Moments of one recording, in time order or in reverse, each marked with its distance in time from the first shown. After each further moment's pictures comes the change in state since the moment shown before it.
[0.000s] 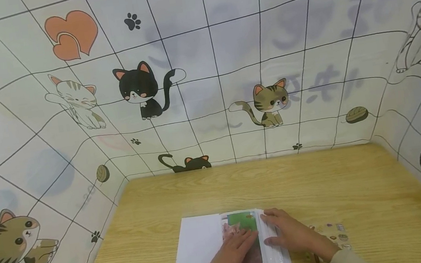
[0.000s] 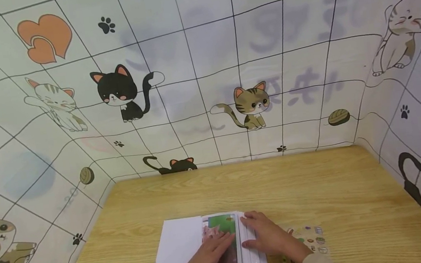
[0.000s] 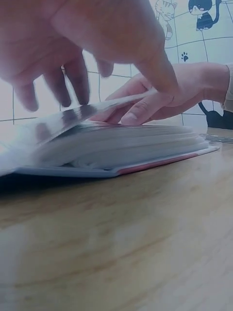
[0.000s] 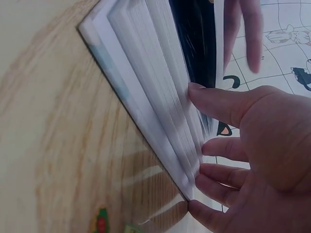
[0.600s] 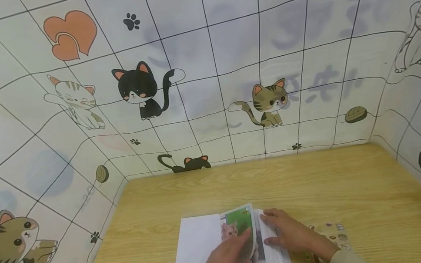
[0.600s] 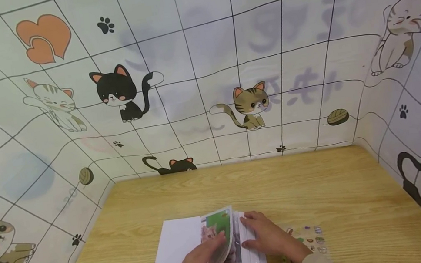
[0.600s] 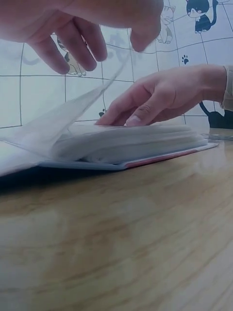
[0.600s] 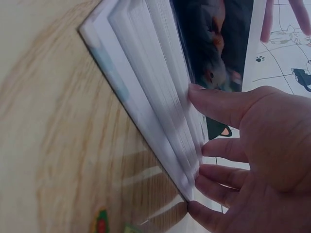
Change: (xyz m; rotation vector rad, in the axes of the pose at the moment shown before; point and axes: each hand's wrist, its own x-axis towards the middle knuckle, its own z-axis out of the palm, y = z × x) left_hand -0.013 0.001 -0.010 0.046 0.294 0.152; right_hand 0.000 -0.004 0.000 -0.023 0.047 -0.028
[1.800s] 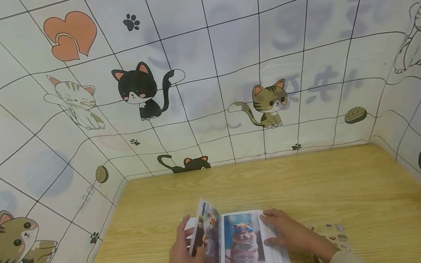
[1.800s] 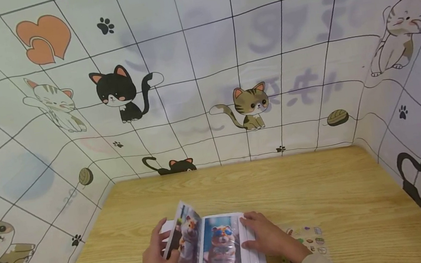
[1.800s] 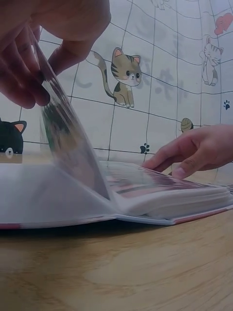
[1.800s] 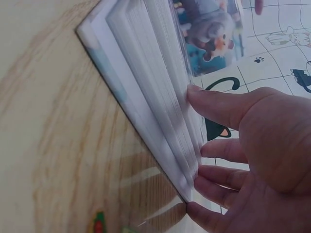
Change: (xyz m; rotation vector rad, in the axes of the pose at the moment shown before) left_hand -0.024 -0.023 -0.042 -0.319 0.311 -0.769; right_hand 0.000 0.001 -0.002 -0.010 -0.013 -0.008
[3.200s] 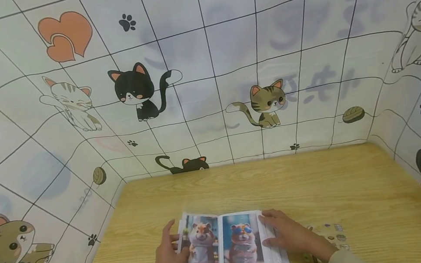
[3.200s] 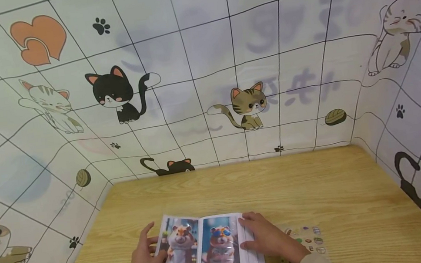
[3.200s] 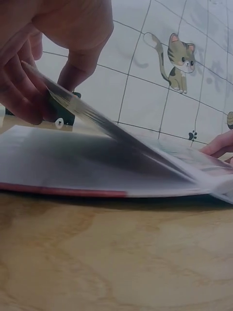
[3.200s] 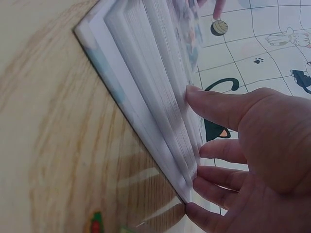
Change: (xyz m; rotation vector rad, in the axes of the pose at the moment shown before) left_hand 0.024 -0.053 -0.014 0.042 -0.035 -0.107; right_hand -0.001 0.000 -0.003 0.062 -0.058 0.006
